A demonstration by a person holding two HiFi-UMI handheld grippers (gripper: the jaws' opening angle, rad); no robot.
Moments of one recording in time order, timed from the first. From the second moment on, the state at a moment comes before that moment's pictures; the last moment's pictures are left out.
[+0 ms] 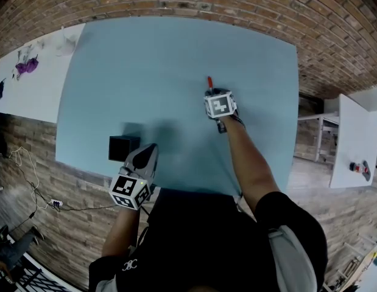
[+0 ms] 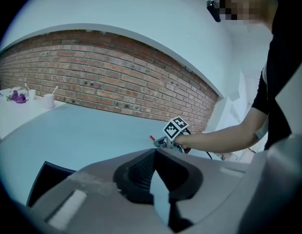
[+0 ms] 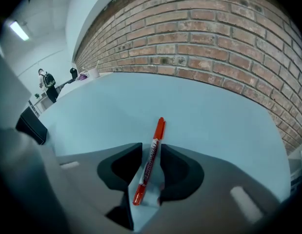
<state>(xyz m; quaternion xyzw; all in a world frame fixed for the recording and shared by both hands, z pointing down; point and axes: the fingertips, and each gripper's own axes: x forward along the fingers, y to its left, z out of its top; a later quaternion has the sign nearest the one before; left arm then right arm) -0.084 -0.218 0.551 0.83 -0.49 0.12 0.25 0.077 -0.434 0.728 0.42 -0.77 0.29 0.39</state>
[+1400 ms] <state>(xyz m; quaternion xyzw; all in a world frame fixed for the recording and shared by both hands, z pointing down) -0.123 -0.251 0.488 0.84 -0.51 0.08 0.16 0.076 -0.396 0.445 0.51 -0.85 0.09 0.06</state>
